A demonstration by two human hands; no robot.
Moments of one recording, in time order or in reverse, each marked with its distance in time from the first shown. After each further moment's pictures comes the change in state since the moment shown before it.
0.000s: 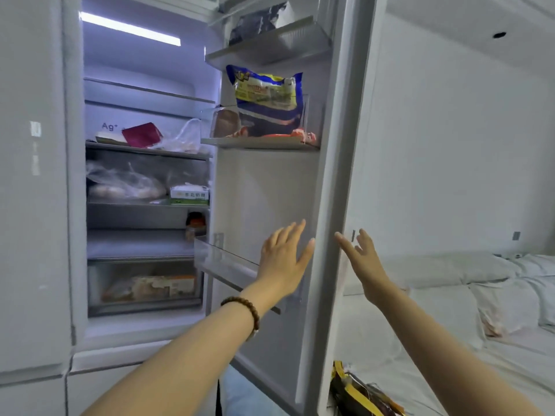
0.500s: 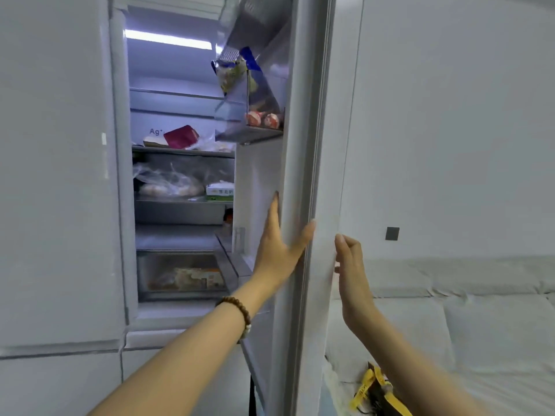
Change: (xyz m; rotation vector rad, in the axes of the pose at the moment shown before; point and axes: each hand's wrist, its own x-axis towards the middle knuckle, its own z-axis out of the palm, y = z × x) left_hand -0.010 -0.006 -0.023 -0.544 0.346 -0.089; right_hand -0.048 -0.005 0.060 0.288 -0.127 -0.124
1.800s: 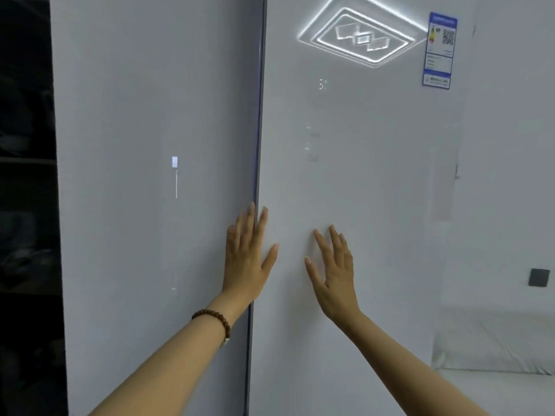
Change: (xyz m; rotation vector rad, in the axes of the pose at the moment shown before) left_hand 0.171 -0.236 -0.409 0.964 0.205 0.309; right_hand 0.161 0.140 0.428 -0.691 -0.154 -0.527
